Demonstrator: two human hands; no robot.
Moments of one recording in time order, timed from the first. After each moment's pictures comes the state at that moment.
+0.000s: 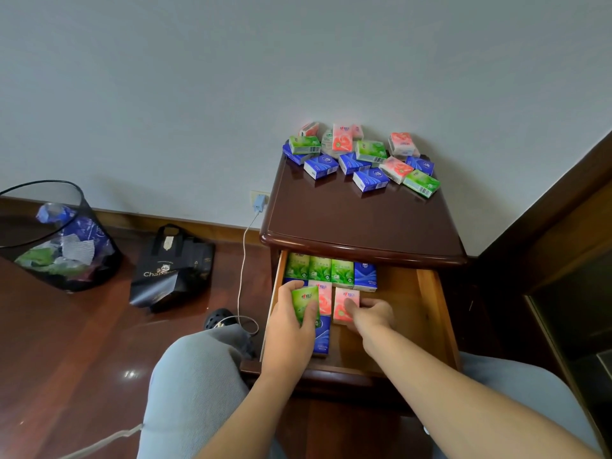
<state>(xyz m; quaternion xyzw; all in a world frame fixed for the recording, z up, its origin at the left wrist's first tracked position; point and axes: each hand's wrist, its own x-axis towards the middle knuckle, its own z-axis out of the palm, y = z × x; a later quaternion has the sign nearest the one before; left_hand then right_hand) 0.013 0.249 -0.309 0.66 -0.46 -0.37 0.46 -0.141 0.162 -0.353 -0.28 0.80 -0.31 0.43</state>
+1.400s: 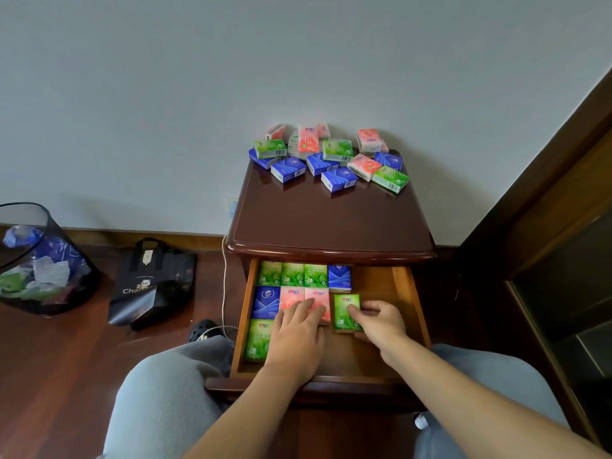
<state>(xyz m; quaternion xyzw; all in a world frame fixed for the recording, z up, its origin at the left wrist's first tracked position) -0.036 0.219 -0.325 0.66 -0.71 -0.21 0.09 -0.217 0.166 -0.350 -0.34 0.74 -0.32 0.49</state>
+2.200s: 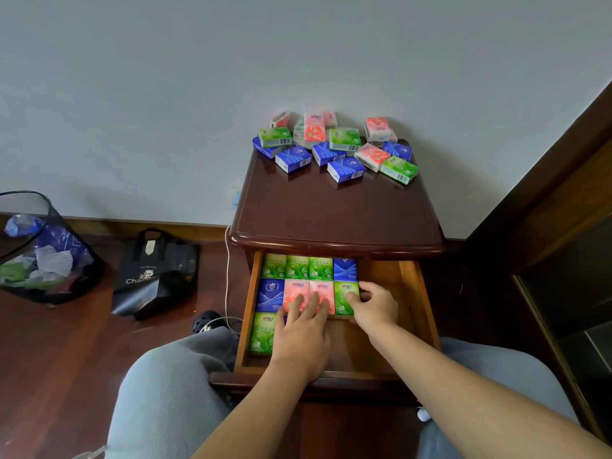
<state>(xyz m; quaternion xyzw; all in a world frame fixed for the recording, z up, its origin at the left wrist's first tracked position) -0.037 0.217 -0.333 0.65 -0.73 -0.22 0.00 -0.189 0.150 -0.355 -0.42 0.78 -0.29 0.36</state>
